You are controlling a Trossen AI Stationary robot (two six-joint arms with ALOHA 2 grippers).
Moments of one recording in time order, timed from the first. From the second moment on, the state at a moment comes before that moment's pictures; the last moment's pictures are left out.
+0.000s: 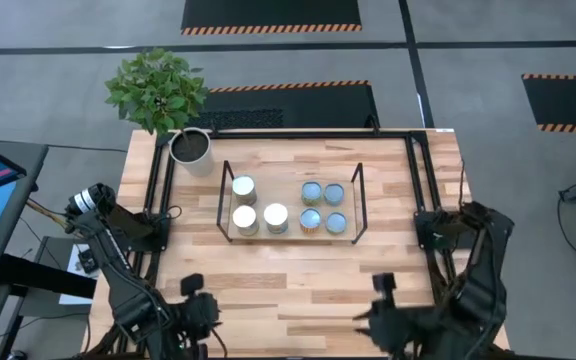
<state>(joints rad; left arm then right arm) -0.97 1.65 1.49 -1.03 -0.51 -1.11 0.94 1.87 2.23 -1.33 0.63 0.57</state>
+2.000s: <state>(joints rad) -0.66 1.05 0.29 0.78 -0.10 -0.60 0.64 1.11 0.33 0.77 0.10 0.27</state>
